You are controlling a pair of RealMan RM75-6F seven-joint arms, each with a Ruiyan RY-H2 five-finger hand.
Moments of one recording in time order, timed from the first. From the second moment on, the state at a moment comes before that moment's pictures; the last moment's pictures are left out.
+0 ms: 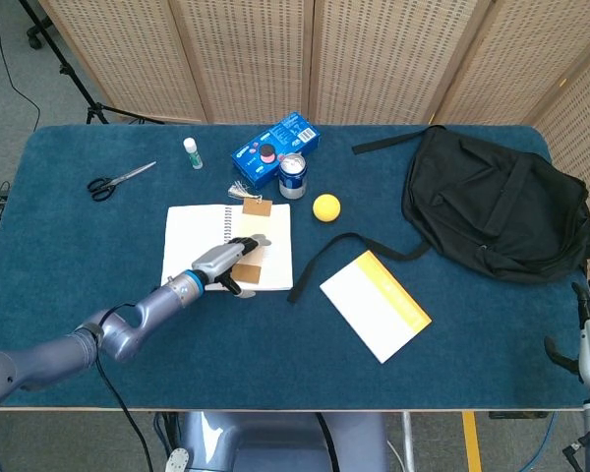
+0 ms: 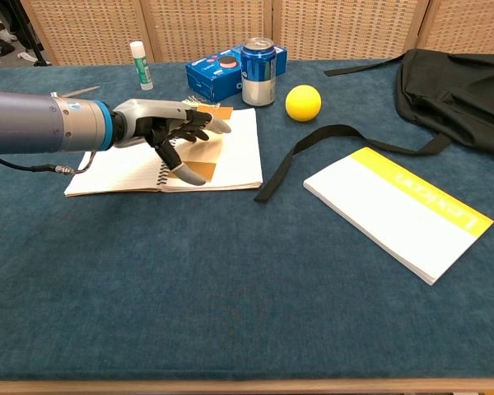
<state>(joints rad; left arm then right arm) -1.03 -1.60 -0.11 -1.12 1.29 0.48 -0.68 0.07 -1.11 0.16 -1.71 -1.13 1.40 -0.18</state>
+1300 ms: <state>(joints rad) -0.95 -1.62 -0.19 -1.36 0.77 0.65 -0.27 0.05 -1.07 0.15 -1.75 -1.17 1.40 -0.10</state>
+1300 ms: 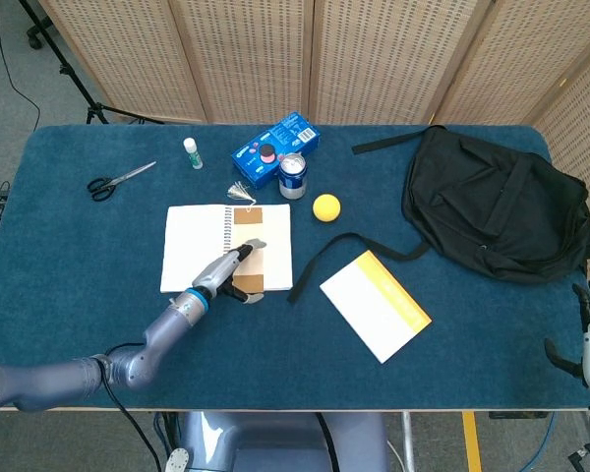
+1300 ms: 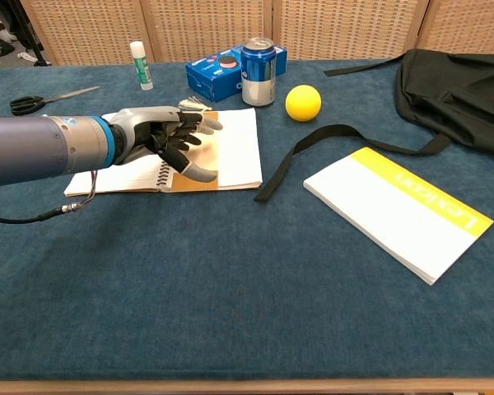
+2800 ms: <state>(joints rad) -0.85 -1.53 -0.28 -1.46 0.97 0.71 -0.26 0.04 -1.05 0.14 -1.77 -1.20 1.42 -0.09</state>
